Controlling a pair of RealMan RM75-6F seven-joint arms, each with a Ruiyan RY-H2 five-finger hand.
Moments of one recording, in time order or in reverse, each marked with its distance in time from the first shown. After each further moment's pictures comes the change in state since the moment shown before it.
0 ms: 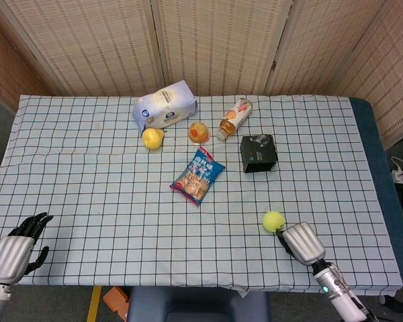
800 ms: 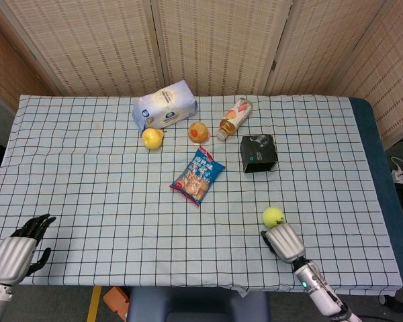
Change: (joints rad) left arm -0.002 0.003 0.006 -0.002 0.010 -0.005 -0.004; right arm 0.035 -0.181 0.031 0.158 0.052 -0.060 -0.030
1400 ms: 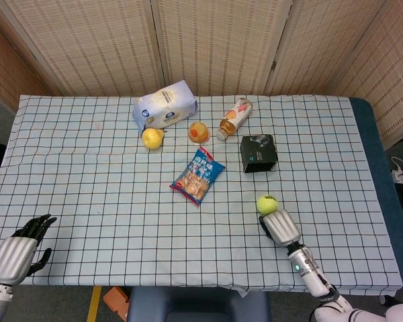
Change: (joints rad) left arm -0.002 0.000 0.002 0.001 0.000 -0.005 0.000; right arm 0.075 -0.137 0.062 0.250 0.026 -0.021 0.126
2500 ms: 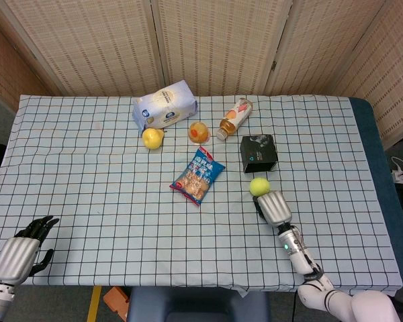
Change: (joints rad) left arm -0.007 -0.002 0.007 0.003 0.003 -0.016 -0.005; right arm 0.126 -0.187 0.077 0.337 0.045 -0.005 0.144
